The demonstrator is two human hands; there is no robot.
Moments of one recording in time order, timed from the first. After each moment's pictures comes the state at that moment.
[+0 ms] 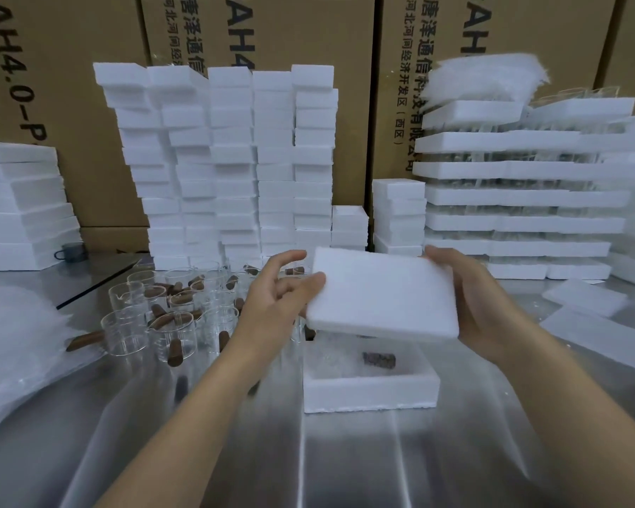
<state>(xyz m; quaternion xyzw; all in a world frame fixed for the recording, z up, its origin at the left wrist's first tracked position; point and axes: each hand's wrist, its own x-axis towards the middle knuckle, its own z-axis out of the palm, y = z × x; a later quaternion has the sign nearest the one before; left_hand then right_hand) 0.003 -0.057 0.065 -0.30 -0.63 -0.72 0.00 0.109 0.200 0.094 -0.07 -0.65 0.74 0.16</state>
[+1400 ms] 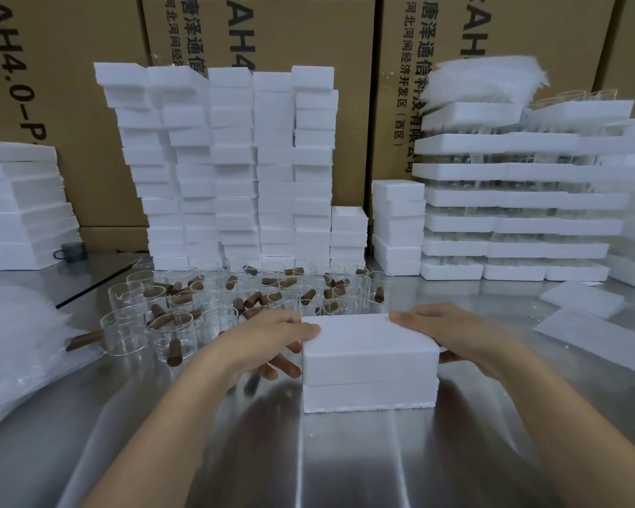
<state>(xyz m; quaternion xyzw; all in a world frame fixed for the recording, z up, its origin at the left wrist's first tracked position) -0.013 -0.078 0.059 -0.22 -0.83 -0.47 -0.22 0.094 0.219 0.056 -0.15 -0.86 0.49 0.05</state>
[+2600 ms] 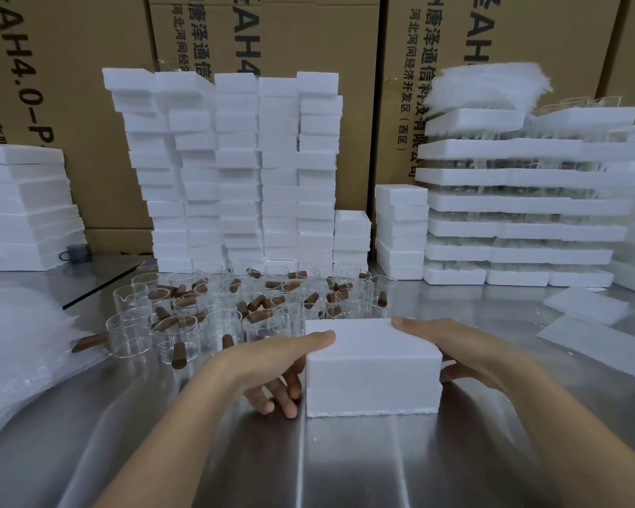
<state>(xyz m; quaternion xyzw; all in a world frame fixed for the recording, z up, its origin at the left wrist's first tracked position) -0.005 -0.078 0.054 -0.18 -0.84 -0.39 -0.32 0.105 0.210 0.057 -0.16 -0.83 0.54 -0.01</state>
